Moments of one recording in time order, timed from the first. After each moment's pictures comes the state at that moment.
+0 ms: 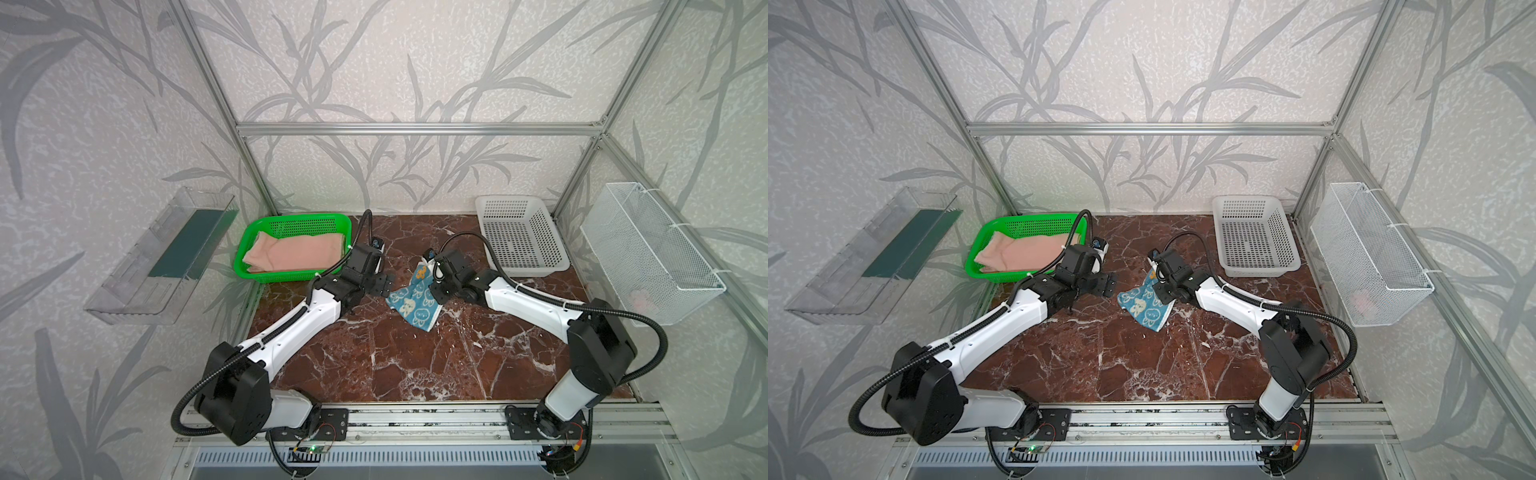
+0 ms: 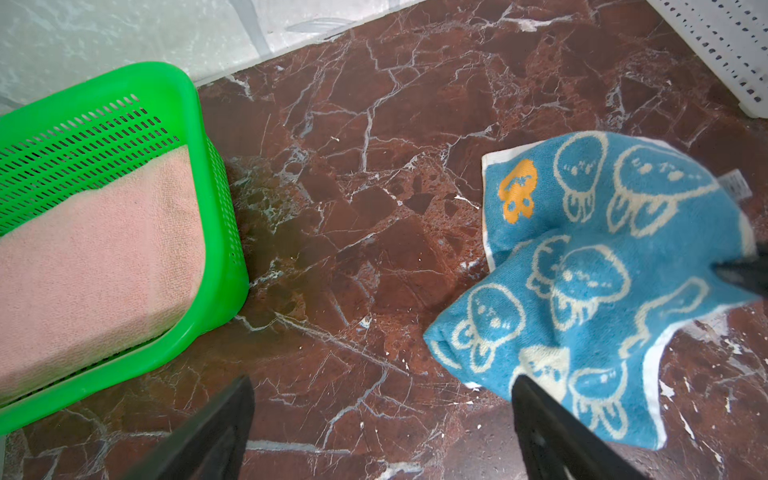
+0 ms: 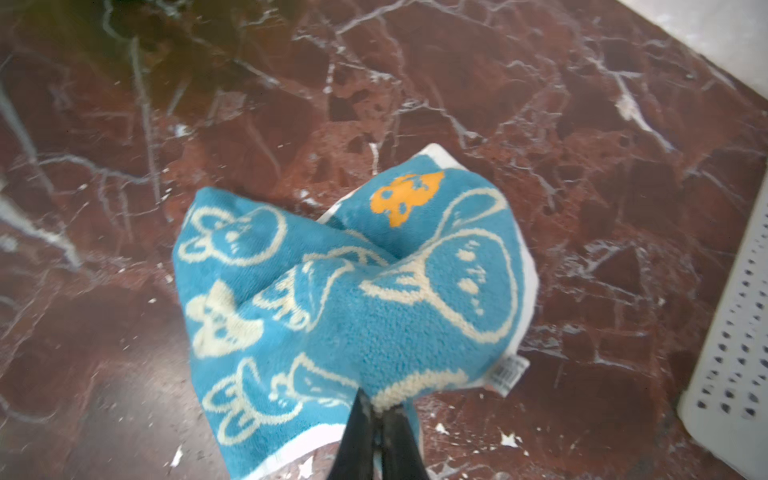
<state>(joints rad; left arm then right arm) -0.51 1.37 1.01 -0.44 -0.23 -0.09 0.73 1.68 1.17 -0.41 0.09 0.01</state>
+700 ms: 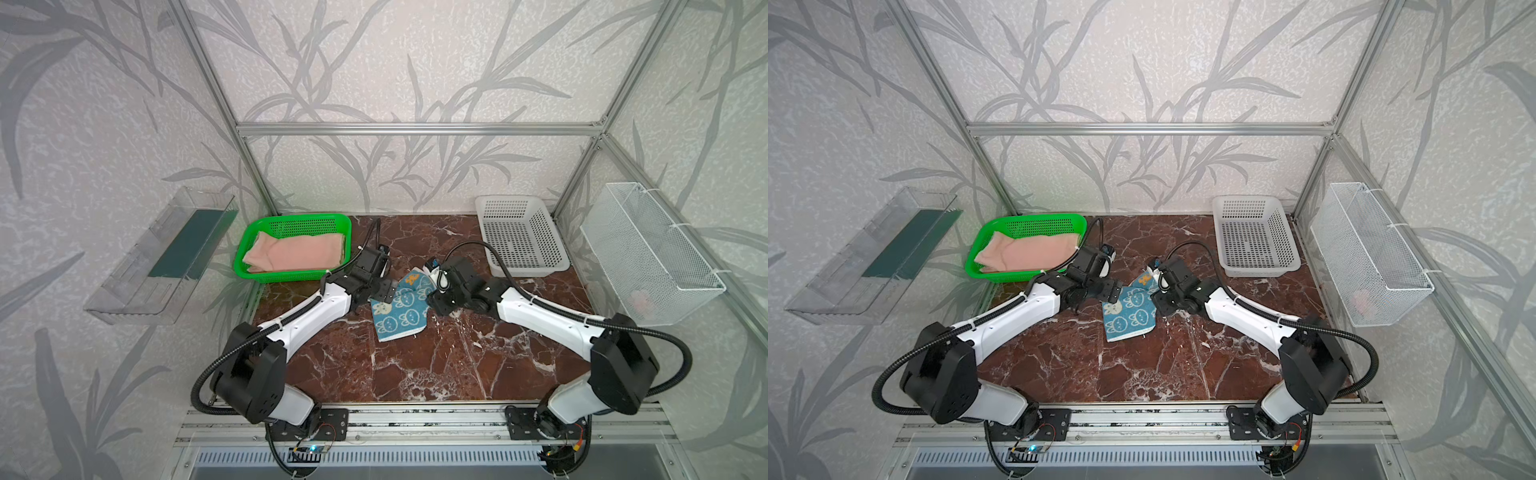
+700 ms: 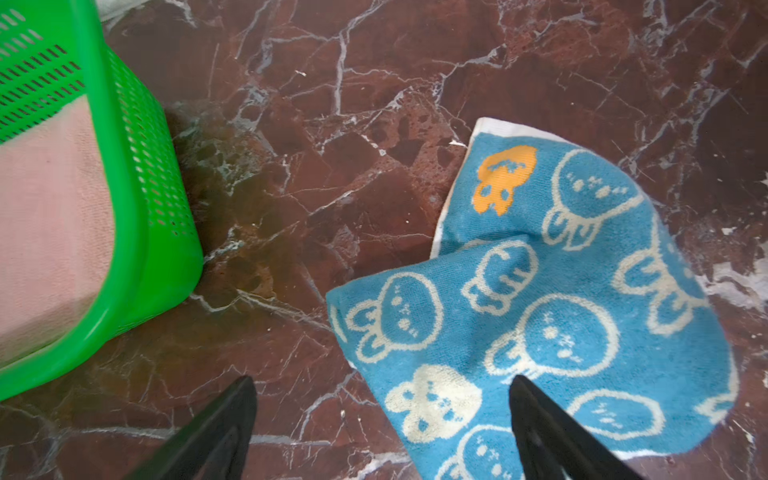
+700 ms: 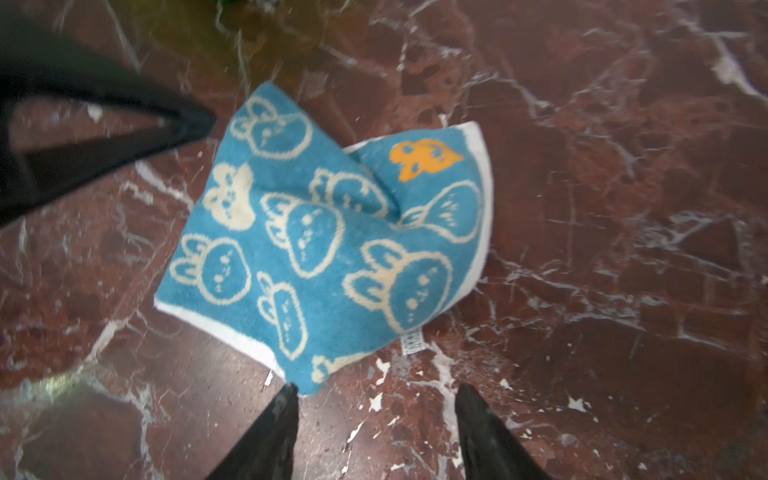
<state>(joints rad) -0.53 1.48 1.03 -0.47 -0.17 -0.10 0.68 1.52 1.05 -0.40 -0.01 0.12</state>
